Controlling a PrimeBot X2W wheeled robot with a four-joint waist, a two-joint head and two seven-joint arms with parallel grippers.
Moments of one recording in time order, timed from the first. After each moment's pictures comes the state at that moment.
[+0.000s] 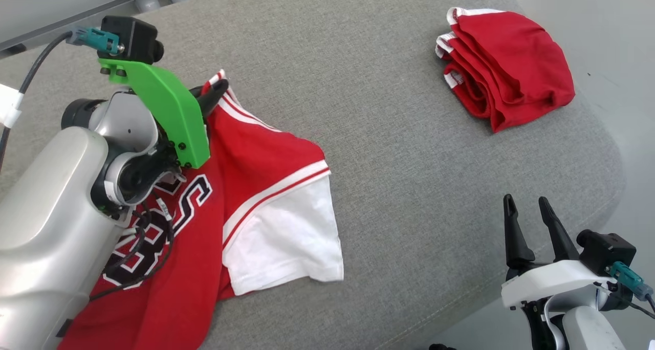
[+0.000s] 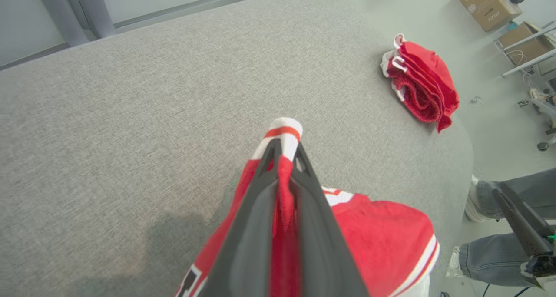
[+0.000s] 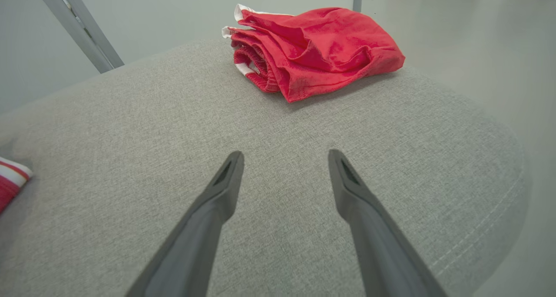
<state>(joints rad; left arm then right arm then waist) -0.82 0.48 -0.65 0.17 -1.06 0.08 0.57 -0.11 -0.05 -0.04 0.29 0.31 0.13 -0.26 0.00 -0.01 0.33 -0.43</state>
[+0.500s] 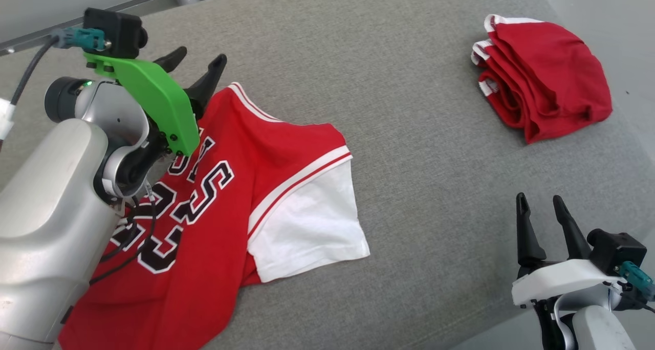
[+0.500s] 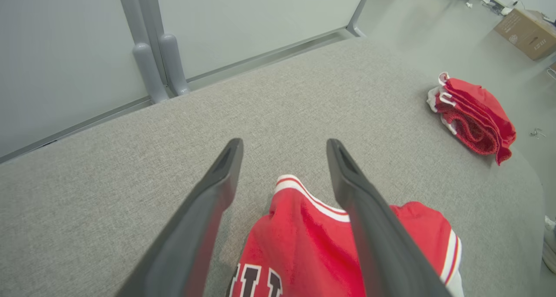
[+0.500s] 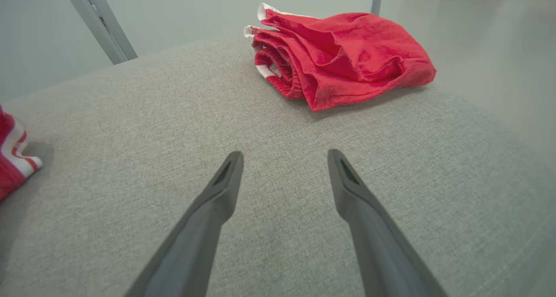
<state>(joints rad) -0.87 0.46 -0.69 0.35 -0.93 -0.02 0.37 -0.11 -0.05 -0.08 0.29 0.27 0.13 -0.26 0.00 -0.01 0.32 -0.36</state>
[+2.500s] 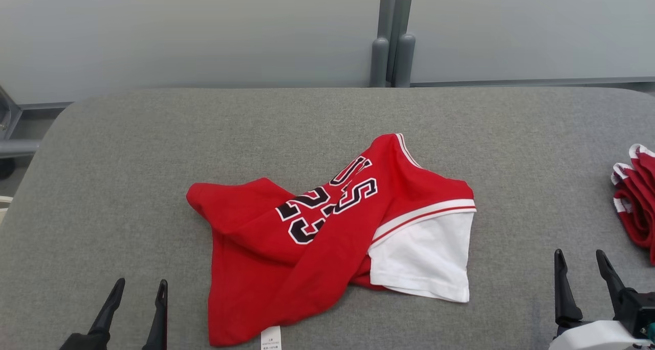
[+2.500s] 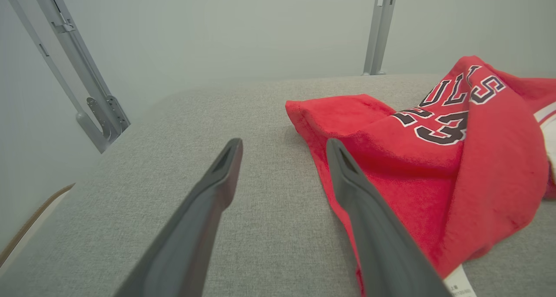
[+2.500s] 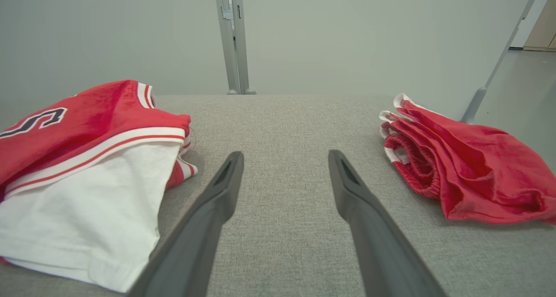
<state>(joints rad) 0.18 0.31 -0.14 0.09 -0.31 -0.03 -0.26 0.12 -0.05 -0.20 0.15 0.05 0.13 -0.26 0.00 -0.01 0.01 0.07</state>
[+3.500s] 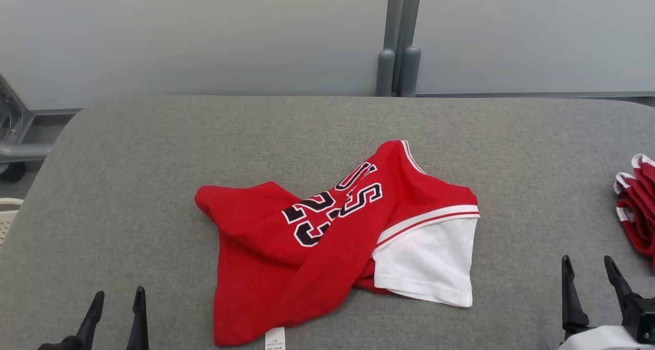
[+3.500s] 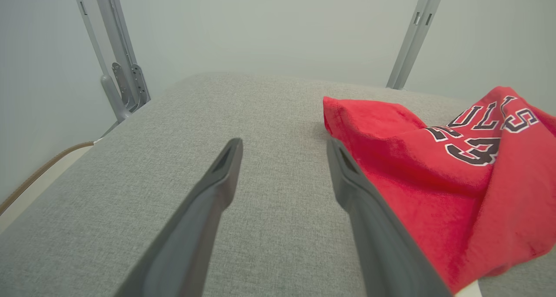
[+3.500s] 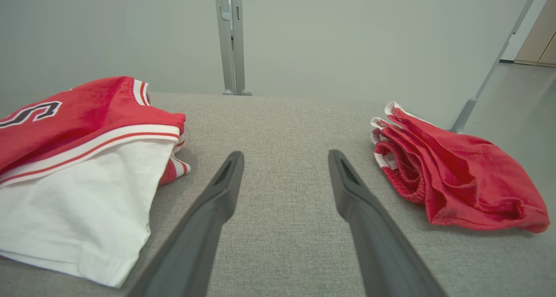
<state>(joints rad) 0.18 0.22 0.02 0.18 -0.34 -0.13 -0.26 0.14 -0.05 -0.23 0.15 0.01 0.13 -0.26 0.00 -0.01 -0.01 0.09</state>
